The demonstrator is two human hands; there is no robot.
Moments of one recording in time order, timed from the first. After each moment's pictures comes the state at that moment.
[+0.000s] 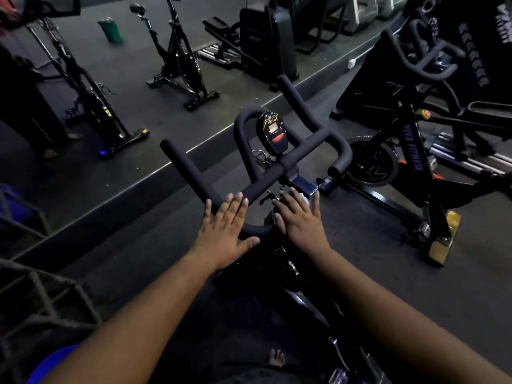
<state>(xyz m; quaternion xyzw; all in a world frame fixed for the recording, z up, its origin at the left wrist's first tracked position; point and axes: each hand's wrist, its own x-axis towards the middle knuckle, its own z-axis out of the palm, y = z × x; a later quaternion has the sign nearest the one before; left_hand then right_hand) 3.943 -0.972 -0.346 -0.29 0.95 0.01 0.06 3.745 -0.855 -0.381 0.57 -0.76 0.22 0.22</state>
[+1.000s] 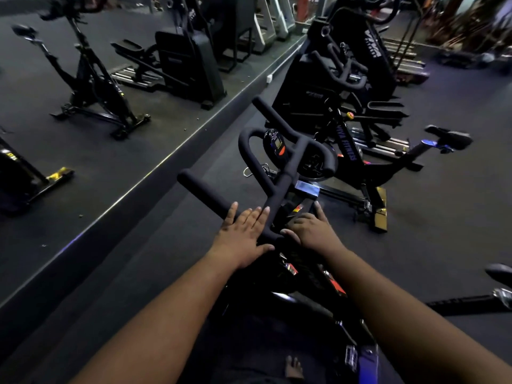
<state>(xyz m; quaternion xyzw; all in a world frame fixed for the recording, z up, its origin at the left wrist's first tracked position) 3.958 -1.059 -0.330 -0.09 0.99 -0.04 0.08 3.812 -0.882 -0.355 0.48 -0.88 -0.01 0.06</state>
